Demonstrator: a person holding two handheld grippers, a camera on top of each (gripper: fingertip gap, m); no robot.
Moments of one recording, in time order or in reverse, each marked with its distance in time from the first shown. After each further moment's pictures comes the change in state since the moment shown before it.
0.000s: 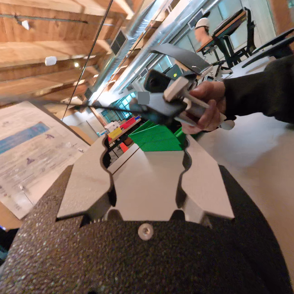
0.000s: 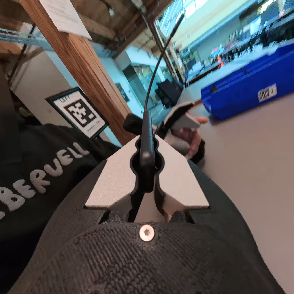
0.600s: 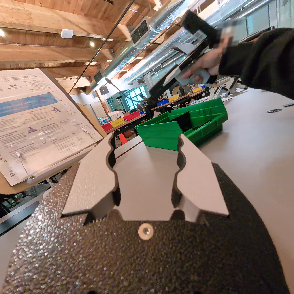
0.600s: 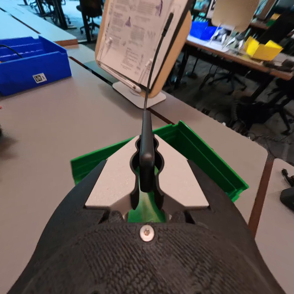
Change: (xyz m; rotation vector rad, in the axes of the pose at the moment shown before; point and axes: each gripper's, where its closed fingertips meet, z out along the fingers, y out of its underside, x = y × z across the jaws) left arm -0.026 0.018 -0.004 -0.028 -0.101 -0.196; right arm 0.068 -0.149 -0.275 -0.244 1.217 -0.478
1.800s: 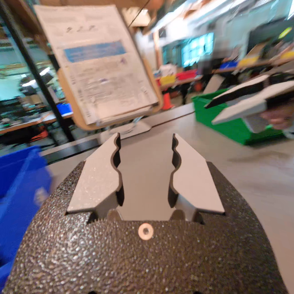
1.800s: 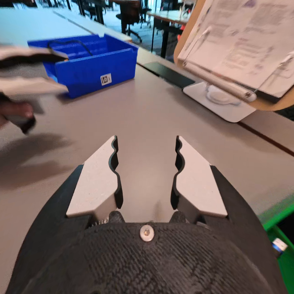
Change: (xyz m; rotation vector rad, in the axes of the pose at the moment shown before) left arm -0.089 0.007 -0.044 -0.295 -0.390 -0.129; right arm -0.243 0.012 0.116 0.032 -0.157 -0.009
